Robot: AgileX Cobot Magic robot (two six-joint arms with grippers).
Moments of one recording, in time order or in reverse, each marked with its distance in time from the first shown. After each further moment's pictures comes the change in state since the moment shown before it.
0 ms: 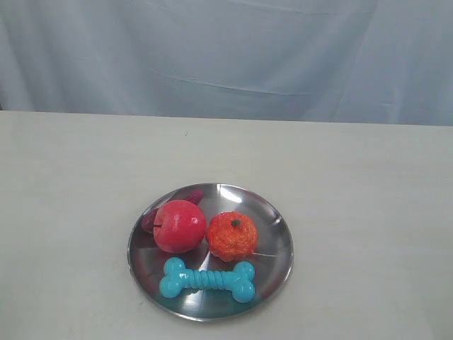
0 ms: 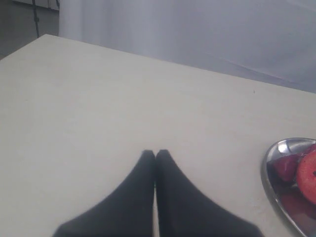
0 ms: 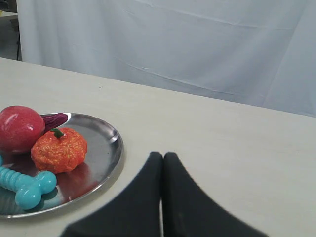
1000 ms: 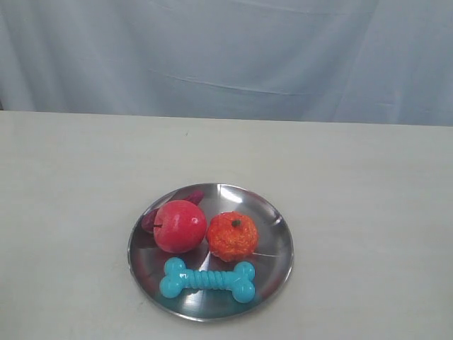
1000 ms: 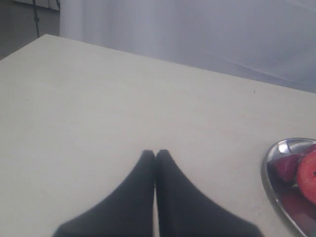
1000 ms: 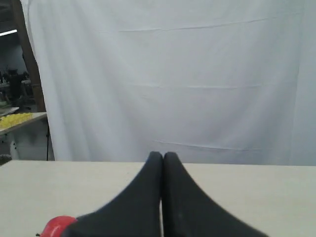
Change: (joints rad) left arm 0.000 0.000 0.000 0.000 0.000 0.000; right arm 0.000 0.002 -0.184 0.025 -0.050 0.195
